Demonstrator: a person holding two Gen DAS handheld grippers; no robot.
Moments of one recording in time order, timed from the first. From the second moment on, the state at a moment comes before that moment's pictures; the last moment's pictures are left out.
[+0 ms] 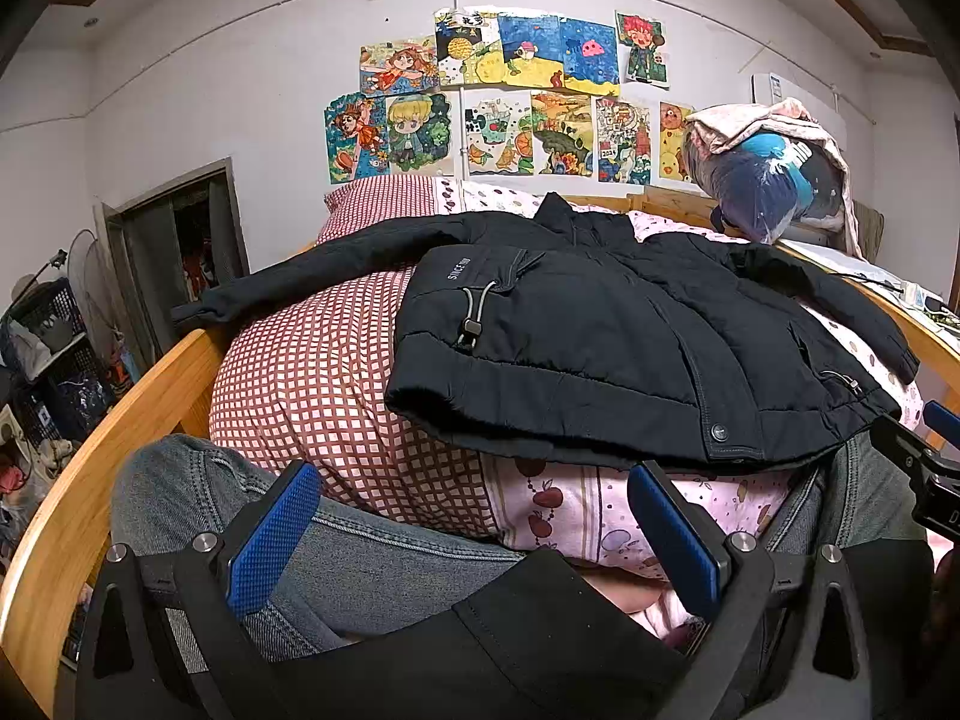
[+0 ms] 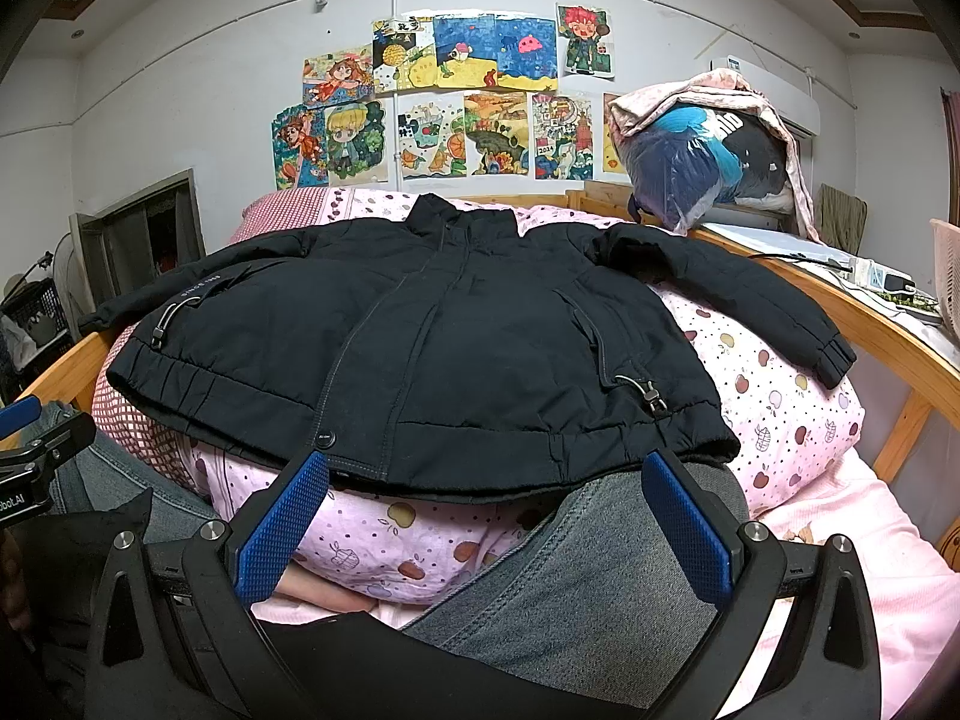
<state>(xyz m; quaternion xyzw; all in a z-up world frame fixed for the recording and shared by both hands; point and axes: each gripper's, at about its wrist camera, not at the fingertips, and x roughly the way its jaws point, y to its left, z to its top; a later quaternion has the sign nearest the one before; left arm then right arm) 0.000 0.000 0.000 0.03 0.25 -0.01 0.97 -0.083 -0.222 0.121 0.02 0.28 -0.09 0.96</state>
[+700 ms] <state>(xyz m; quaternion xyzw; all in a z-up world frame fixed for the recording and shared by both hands) 0.004 0.000 0.003 0.03 0.25 0.00 0.97 -0.092 -0.217 0.120 0.03 0.28 -0.07 0.96</state>
